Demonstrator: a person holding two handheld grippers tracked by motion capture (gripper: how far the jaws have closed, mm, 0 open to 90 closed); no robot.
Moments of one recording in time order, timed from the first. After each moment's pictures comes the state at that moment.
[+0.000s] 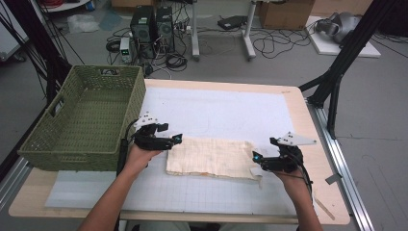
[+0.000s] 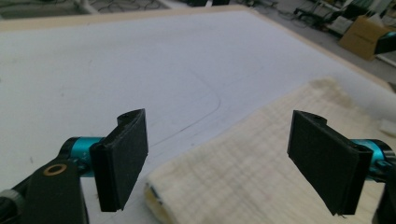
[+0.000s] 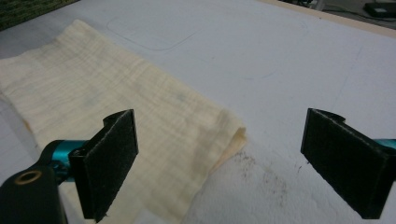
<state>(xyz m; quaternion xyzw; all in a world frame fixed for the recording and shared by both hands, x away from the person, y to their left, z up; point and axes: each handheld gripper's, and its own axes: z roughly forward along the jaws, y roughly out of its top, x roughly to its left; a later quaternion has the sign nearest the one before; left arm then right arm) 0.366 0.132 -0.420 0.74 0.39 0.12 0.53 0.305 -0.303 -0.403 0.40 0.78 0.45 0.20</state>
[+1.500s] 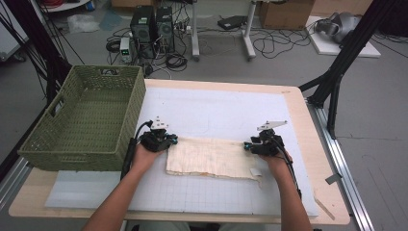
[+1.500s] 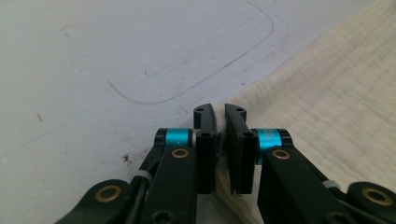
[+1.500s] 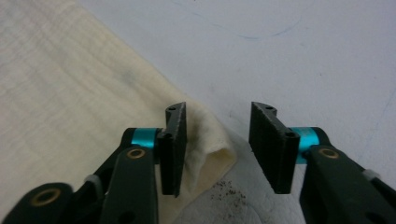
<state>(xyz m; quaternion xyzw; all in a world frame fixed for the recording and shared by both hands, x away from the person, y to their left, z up) 0.382 0.122 -0.450 0.81 0.37 0.15 0.42 0.376 -0.281 -0.440 0.41 0.83 0.35 0.14</state>
